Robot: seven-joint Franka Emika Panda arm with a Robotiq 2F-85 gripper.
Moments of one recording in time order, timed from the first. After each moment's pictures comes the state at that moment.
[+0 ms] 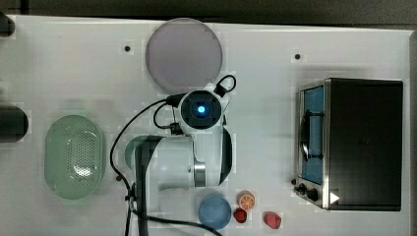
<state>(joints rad) -0.12 0.16 0.19 -2.30 0.01 0.81 -0.92</state>
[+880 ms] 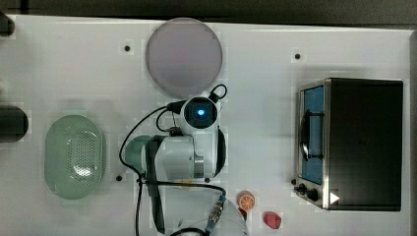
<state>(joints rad) -0.11 0.40 0.19 -2.30 0.01 1.02 -0.95</state>
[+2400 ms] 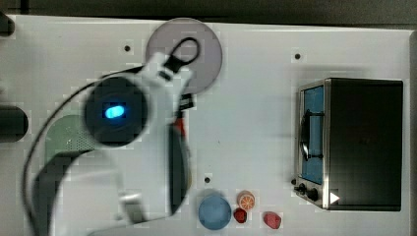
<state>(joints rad) -0.12 -0.09 0.34 -2.05 0.01 0.49 -0.83</state>
